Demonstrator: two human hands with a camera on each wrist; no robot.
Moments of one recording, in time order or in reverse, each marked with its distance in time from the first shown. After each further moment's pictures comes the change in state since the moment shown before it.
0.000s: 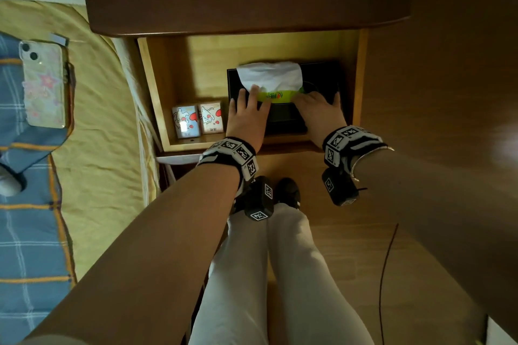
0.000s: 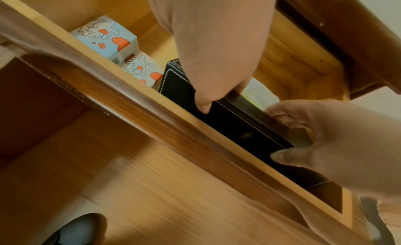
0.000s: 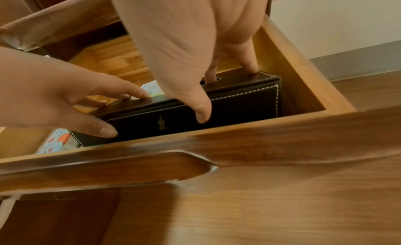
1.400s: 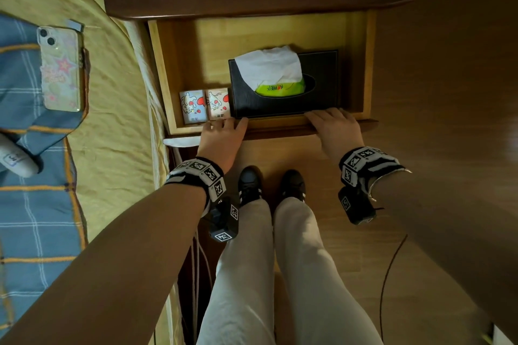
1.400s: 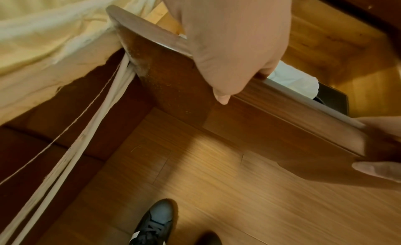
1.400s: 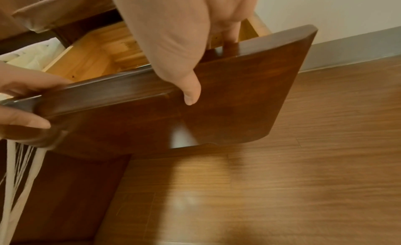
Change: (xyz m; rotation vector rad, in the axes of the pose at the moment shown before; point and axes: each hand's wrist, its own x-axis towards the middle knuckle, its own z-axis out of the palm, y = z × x) left_hand -0.076 -0.052 0.030 0.217 -0.017 0.035; right_hand -0.061 0.005 0.035 -0.003 0.094 -0.029
